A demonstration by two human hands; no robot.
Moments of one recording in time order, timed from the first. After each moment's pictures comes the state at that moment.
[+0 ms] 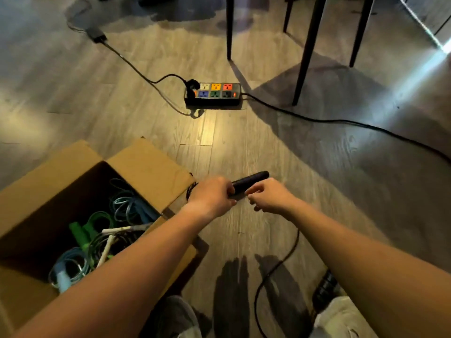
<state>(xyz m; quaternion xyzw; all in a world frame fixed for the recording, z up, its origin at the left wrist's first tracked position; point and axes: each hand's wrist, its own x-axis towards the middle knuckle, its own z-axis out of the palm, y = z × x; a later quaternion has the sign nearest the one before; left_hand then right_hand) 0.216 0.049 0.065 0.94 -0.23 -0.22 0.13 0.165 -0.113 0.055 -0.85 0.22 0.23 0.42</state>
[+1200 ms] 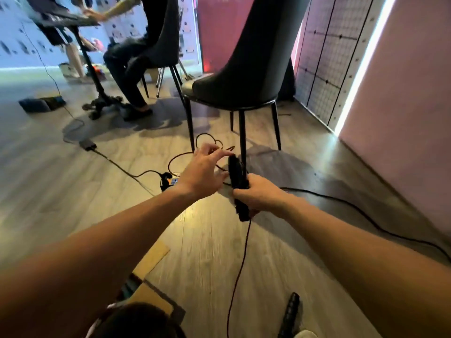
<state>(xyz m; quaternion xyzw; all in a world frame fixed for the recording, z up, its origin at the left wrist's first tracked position) 0.207 -0.029 0.321 0.86 -0.42 0.05 0.29 0.100 -0.168 0.313 -0.85 0.17 0.05 0.49</state>
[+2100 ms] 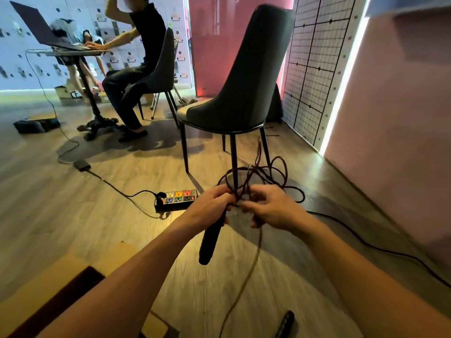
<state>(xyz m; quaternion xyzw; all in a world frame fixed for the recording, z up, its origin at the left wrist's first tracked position) 0.133 -0.025 0.359 0.76 -0.31 -0.24 0.53 0.038 -0.182 0.363 -0.85 0.11 -0.05 0.51</state>
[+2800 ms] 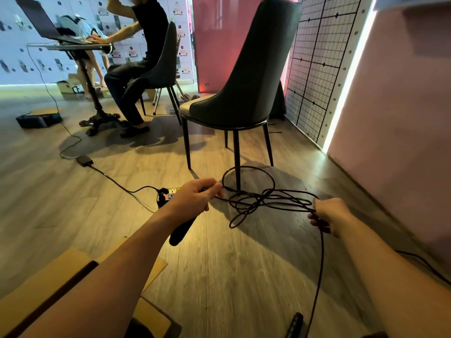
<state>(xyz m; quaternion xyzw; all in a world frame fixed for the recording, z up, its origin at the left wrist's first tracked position) 0.163 0.007 0.357 0.78 -0.34 -0.16 0.49 0.024 -0.279 0.304 -0.65 0.55 -0.11 0.52</state>
